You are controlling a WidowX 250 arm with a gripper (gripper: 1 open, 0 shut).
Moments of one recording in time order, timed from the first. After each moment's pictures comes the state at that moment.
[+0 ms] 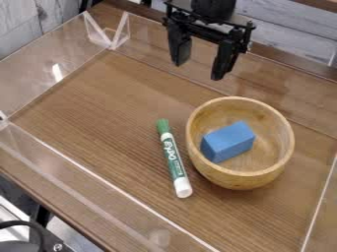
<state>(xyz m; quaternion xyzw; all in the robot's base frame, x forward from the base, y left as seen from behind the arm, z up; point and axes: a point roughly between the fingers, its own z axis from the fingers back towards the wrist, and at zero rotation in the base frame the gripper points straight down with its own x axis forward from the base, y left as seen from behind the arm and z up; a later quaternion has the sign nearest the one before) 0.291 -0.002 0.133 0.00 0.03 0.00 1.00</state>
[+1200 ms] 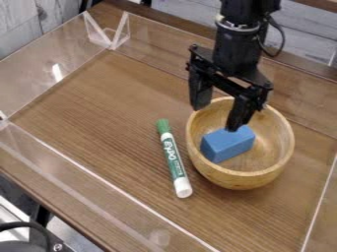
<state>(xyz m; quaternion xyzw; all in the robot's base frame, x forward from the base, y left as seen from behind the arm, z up) 0.269 -0.052 0.096 0.00 0.05 -0.12 0.99</state>
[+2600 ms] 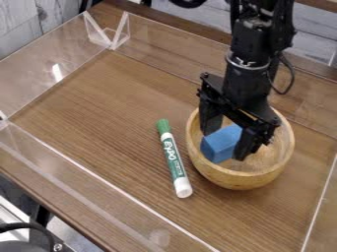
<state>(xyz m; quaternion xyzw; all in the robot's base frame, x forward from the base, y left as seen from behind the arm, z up) 0.260 -0.070 0.072 0.00 0.03 -0.16 0.99</state>
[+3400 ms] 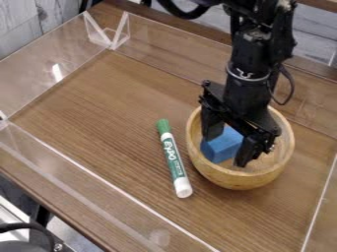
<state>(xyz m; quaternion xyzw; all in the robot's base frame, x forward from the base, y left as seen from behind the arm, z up) 0.260 -0.072 0.064 0.00 0.01 -0.16 0.99</state>
